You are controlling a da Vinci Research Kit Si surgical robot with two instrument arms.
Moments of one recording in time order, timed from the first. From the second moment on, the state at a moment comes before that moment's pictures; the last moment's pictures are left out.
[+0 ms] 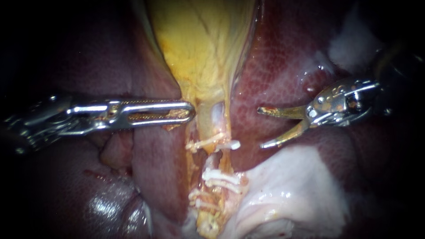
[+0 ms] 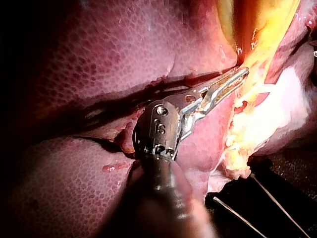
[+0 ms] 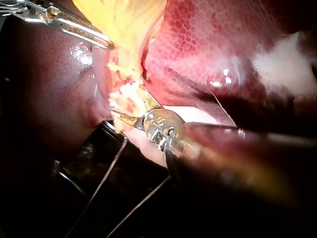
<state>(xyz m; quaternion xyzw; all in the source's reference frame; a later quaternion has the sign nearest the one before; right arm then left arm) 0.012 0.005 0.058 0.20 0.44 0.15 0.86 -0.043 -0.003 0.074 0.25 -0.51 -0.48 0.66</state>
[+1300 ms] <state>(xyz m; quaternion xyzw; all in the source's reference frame) 0.014 -0.002 0.070 0.26 0.39 0.18 0.86 -0.034 0.000 0.066 0.24 -0.52 -0.50 0.65</state>
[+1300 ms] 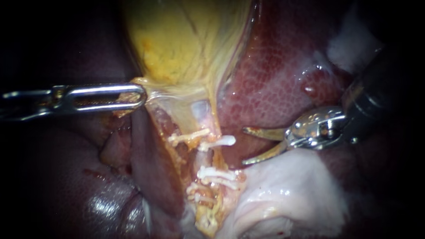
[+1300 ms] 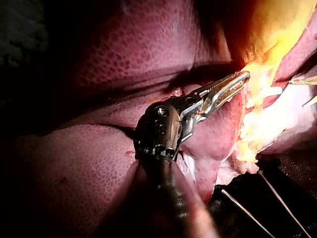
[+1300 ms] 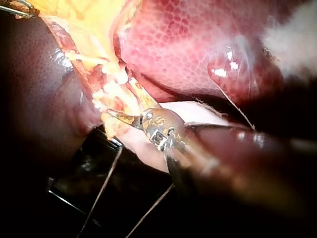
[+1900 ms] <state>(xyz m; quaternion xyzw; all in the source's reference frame) 0.017 -0.004 0.076 0.30 0.38 0.18 0.86 -0.034 0.000 0.066 0.24 -0.52 -0.50 0.65</state>
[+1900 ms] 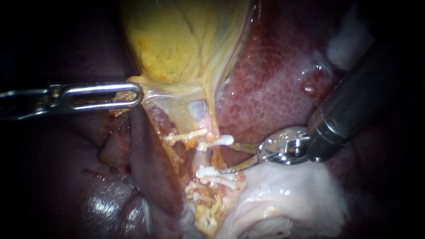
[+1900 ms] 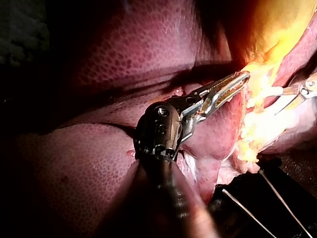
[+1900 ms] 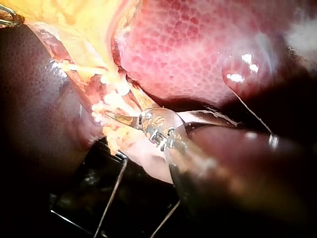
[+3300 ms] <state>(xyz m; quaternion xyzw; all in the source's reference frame) 0.024 -0.006 0.078 0.38 0.41 0.16 0.81 -0.034 0.001 0.069 0.23 -0.52 -0.50 0.65</state>
